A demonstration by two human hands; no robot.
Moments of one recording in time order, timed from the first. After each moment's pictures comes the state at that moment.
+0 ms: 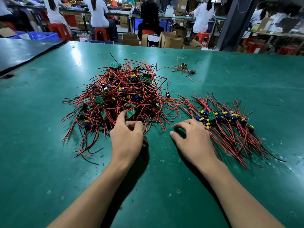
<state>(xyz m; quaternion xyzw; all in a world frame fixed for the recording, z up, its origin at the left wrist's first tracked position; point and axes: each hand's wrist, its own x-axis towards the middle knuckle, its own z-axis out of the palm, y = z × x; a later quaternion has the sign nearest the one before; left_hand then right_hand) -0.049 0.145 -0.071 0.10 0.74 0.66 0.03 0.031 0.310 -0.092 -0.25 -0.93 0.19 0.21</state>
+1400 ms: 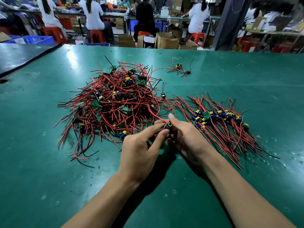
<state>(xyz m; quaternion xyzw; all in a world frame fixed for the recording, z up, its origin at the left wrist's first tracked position) -0.013 0.156 -0.076 0.36 0.73 0.56 -0.15 0.032 0.299 -0.065 -0.16 -0.61 0.78 0.07</state>
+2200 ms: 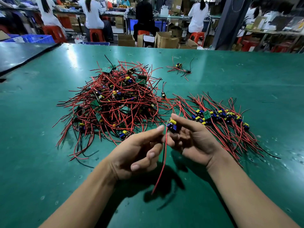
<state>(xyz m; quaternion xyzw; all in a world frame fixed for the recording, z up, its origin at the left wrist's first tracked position) -0.034 0.135 -0.048 0.22 0.38 0.66 0.61 0.044 0.301 -0.043 -0.15 -0.47 0.87 -0.02</state>
